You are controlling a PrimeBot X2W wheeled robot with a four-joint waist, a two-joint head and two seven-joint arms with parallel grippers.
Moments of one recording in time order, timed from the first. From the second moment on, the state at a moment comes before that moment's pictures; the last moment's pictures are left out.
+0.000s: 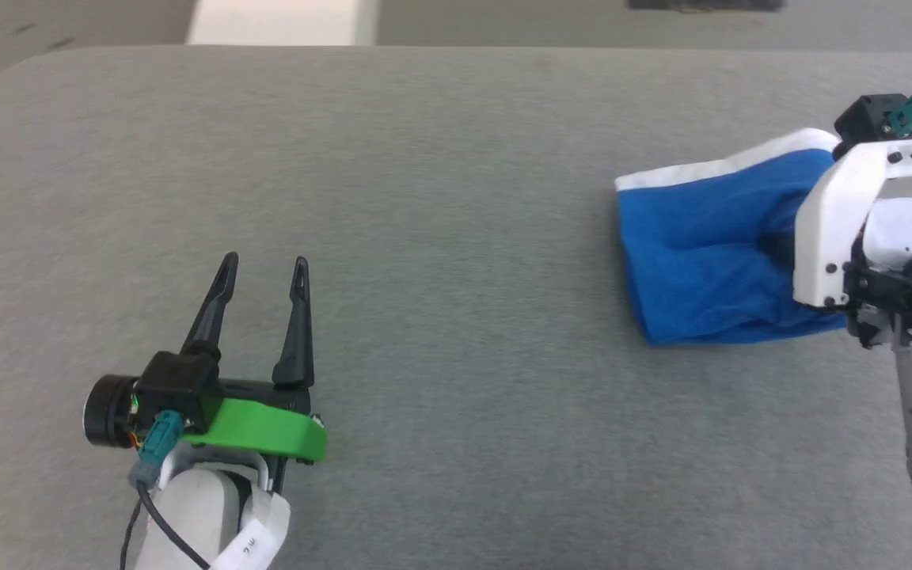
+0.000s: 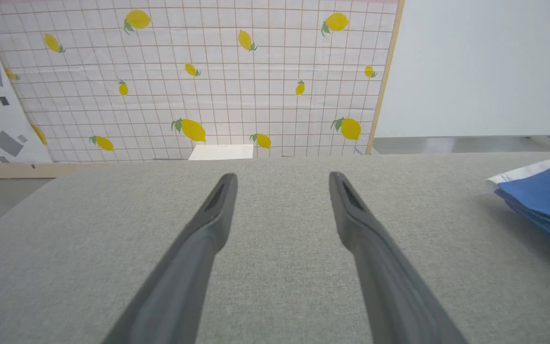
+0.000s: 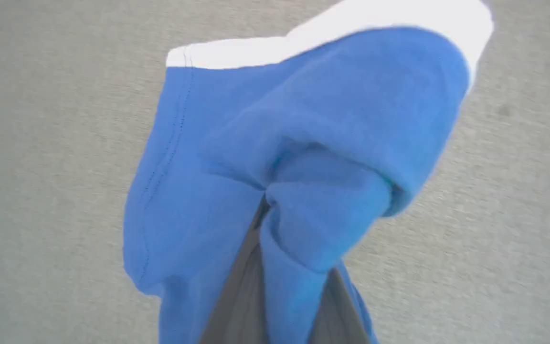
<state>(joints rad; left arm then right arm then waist) -0.17 0.06 -0.05 0.04 -0.09 -0.09 -0.26 -0.63 -0.22 -0.04 0.26 0.39 0.13 1.10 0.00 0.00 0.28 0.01</state>
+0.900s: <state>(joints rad) -0.31 0.24 -0.13 -0.08 -0.02 -0.12 -0.22 -0.86 -0.46 0.11 0.63 0.10 0.13 0.50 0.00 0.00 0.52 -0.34</state>
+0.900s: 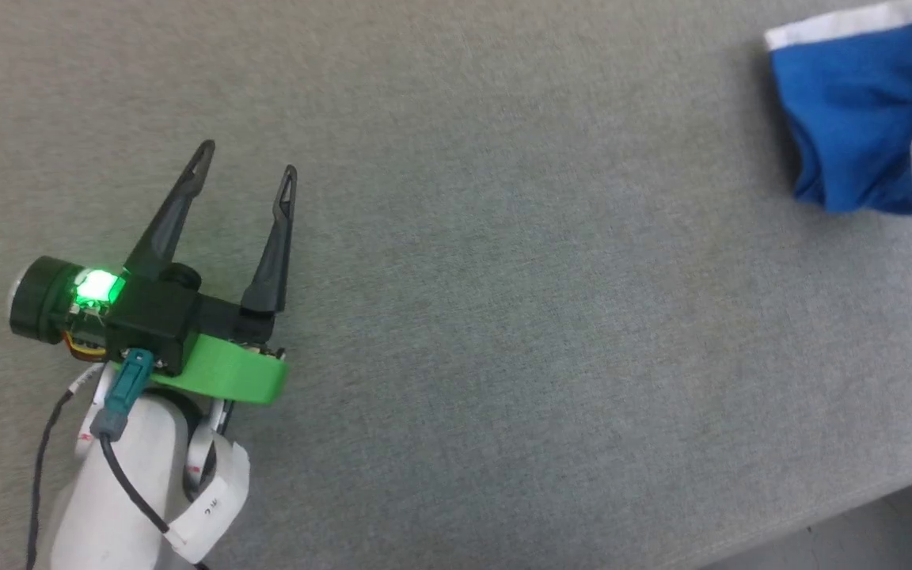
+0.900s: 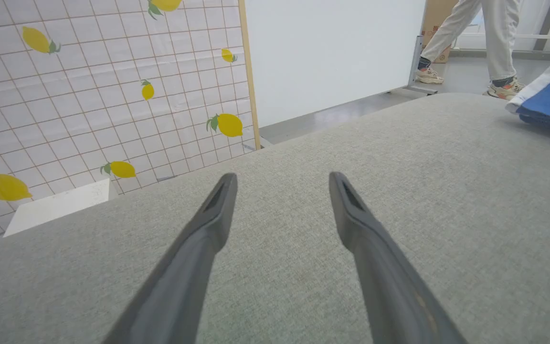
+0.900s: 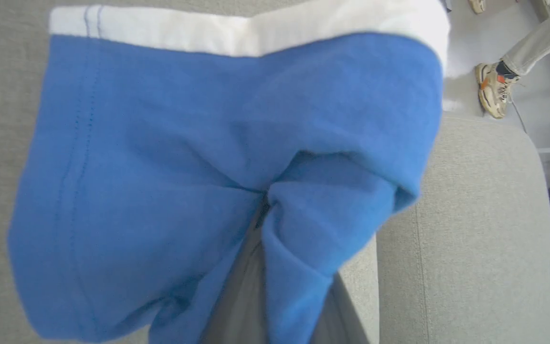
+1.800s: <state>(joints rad) -0.25 0.18 -0.16 0.03 -0.07 -0.08 -0.25 -0.81 -0.44 -0.13 0.71 -0.07 0.13 0.10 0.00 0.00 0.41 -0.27</state>
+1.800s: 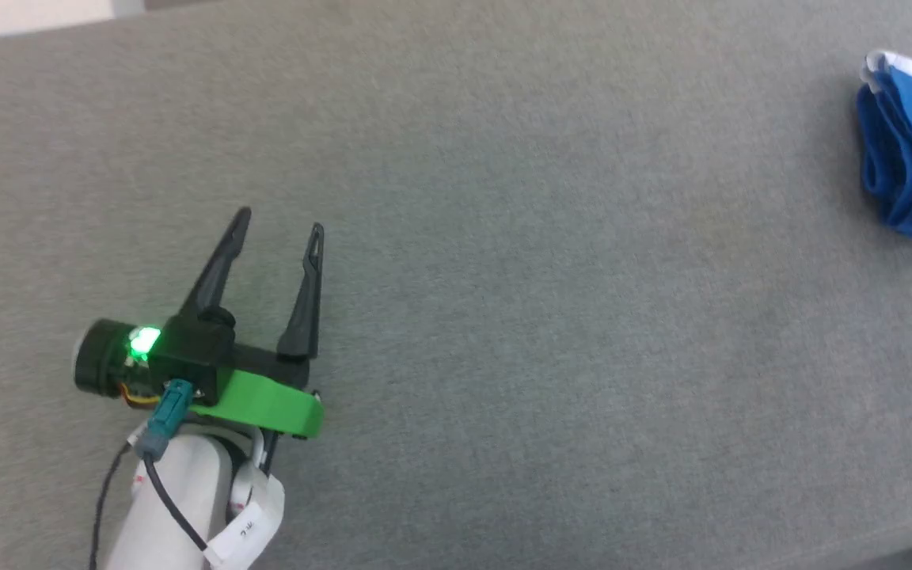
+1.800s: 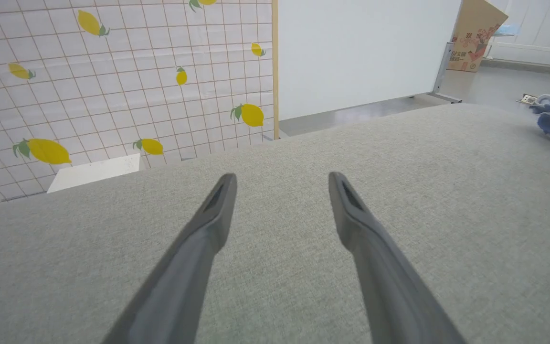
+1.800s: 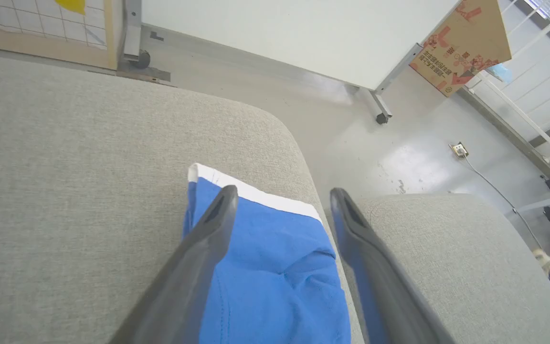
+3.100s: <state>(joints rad) -0.07 0.06 -0.14 0.12 -0.19 -0.09 -0.26 0.05 -0.05 -0.16 0.00 0.02 0.13 -0.25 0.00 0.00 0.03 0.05</state>
